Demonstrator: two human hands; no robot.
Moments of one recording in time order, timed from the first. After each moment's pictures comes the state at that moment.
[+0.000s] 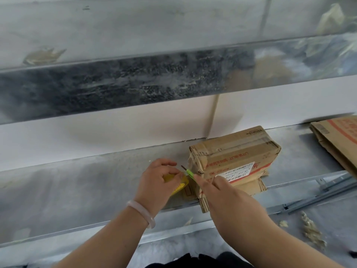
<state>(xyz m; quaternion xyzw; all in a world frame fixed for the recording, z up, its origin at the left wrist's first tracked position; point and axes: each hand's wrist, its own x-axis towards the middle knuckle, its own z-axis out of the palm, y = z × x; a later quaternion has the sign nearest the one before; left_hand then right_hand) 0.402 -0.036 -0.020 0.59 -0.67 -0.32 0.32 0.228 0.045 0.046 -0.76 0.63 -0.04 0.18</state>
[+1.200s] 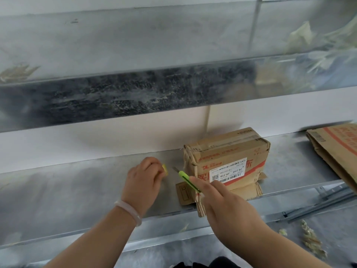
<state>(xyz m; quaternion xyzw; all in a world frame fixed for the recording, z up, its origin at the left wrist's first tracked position) 0.417 -0.058 -0.043 0.54 -0.79 -0.06 0.29 0.195 0.034 0.018 -0.80 0.55 -0.18 0.15</state>
